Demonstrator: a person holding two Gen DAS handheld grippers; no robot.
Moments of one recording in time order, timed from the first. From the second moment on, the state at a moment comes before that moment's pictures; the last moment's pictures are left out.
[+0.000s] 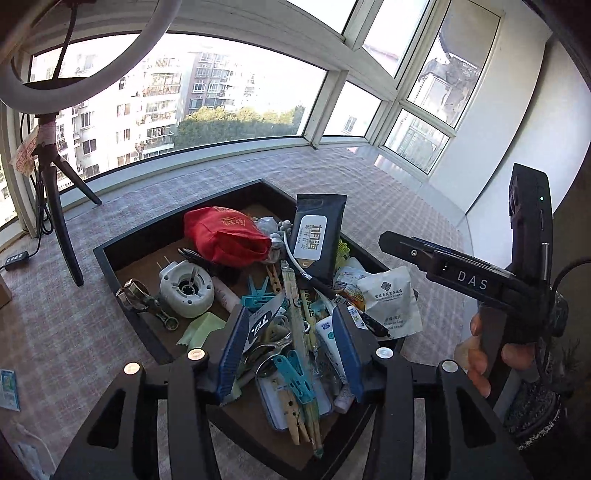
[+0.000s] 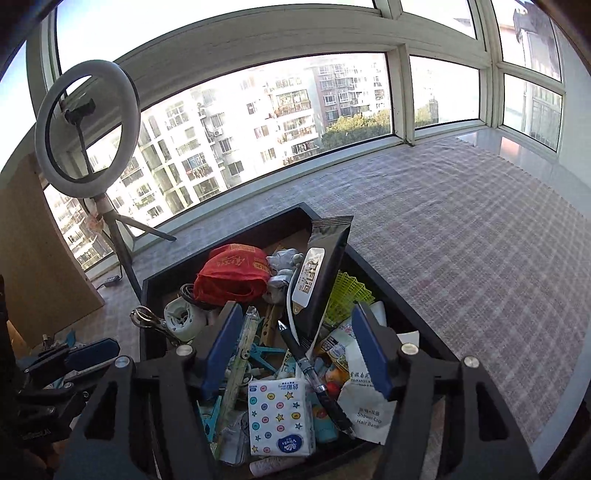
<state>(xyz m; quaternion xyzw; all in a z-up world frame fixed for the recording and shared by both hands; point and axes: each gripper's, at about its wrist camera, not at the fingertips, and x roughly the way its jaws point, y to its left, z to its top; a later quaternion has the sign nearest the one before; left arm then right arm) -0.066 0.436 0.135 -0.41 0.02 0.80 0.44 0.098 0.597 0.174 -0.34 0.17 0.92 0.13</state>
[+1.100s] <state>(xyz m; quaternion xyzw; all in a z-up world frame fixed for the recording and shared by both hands) -0.083 -0.011 0.042 -0.47 -0.15 0.87 -0.04 -0.093 0.224 0.123 -0.46 -0.10 0.83 -0.31</state>
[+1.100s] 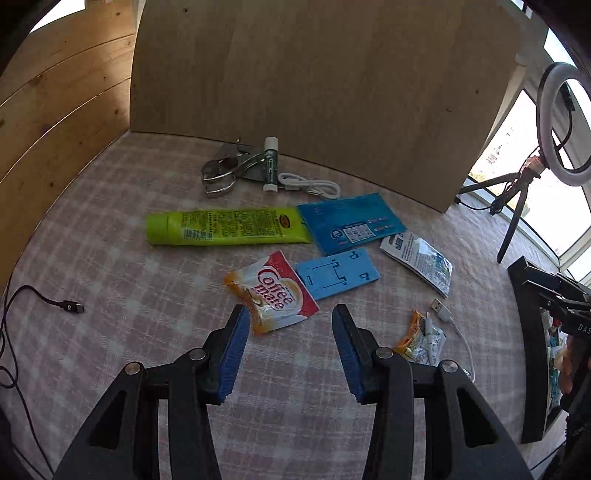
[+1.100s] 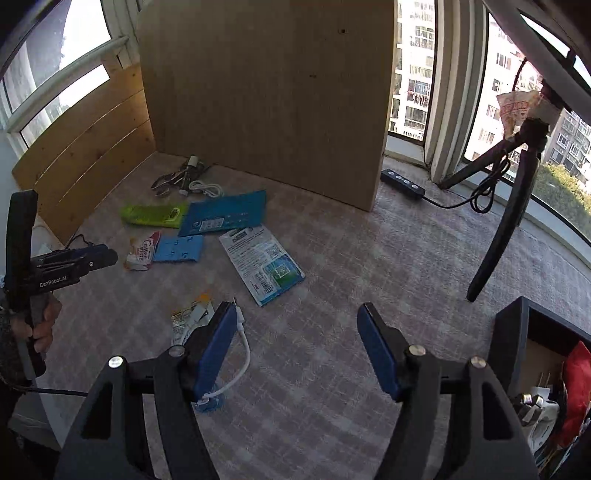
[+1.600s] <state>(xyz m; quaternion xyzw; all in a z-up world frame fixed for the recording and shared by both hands) -0.108 -0.026 0.017 -0.50 -0.17 0.85 -0.08 -0.147 0.127 0.048 -0.48 -0.25 0.75 -0.38</state>
